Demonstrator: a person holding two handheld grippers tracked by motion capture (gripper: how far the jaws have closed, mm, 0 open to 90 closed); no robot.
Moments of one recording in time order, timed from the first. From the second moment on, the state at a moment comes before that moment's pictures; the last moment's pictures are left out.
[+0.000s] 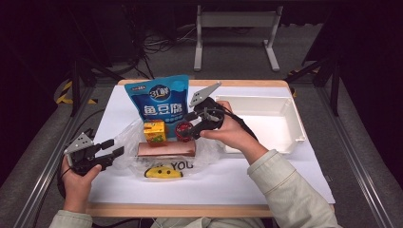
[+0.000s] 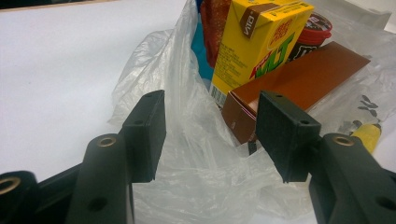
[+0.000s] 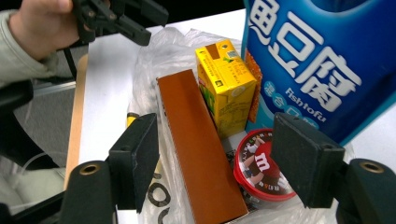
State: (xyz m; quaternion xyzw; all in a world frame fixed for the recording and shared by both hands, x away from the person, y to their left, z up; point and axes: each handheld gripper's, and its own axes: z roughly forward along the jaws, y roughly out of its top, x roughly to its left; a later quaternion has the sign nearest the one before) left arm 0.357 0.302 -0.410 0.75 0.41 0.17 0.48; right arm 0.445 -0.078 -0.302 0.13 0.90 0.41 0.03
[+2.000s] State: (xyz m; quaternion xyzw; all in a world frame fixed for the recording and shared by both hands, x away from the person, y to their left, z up) left arm 0.357 0.298 -0.411 0.76 0.40 0.17 0.48; right arm 0.453 0.007 -0.378 0.06 0.97 0.24 0.01
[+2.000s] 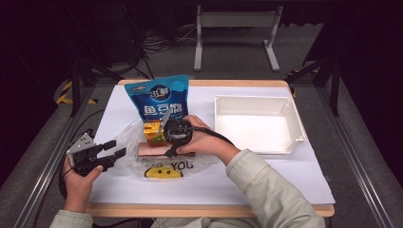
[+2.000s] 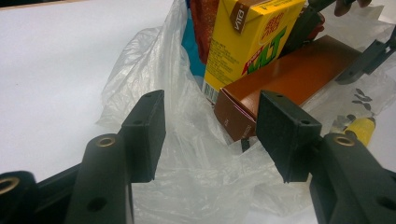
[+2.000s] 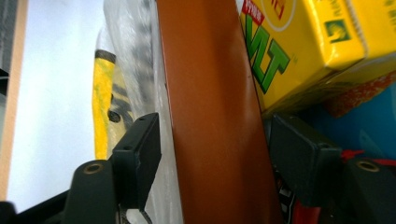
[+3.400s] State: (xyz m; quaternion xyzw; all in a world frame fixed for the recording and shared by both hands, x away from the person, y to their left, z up) left arm 0.357 0.298 -0.412 0.77 0.40 0.16 0.48; right arm 0.444 0.032 -0.404 0.04 0.99 0.13 0.04
